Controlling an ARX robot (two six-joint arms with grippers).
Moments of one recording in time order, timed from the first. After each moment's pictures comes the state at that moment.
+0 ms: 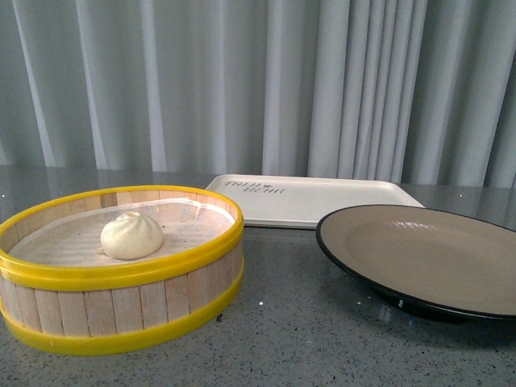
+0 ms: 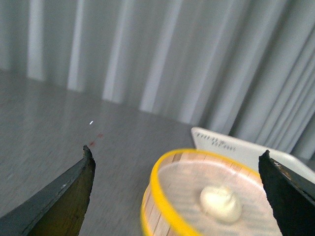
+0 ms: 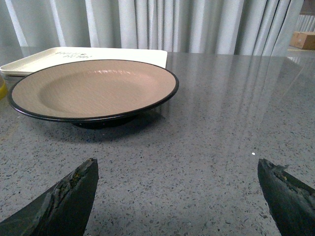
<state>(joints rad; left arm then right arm) 0.04 0.87 0.25 0.91 0.00 -0.23 0.00 0.00 0.01 0.00 0.00 -0.01</state>
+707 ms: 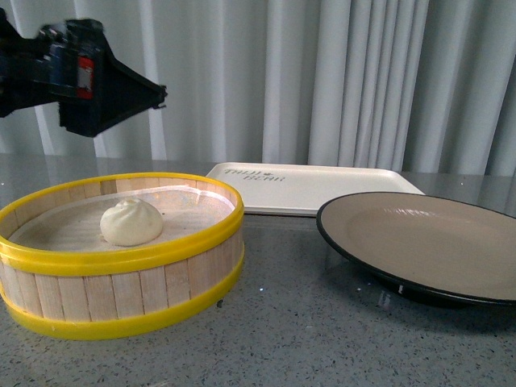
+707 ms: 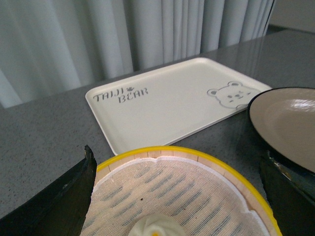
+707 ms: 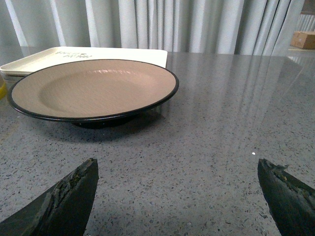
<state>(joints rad) -0.09 1.41 0.97 0.36 0.45 0.19 0.00 0.00 0.01 0.00 0.00 -0.01</state>
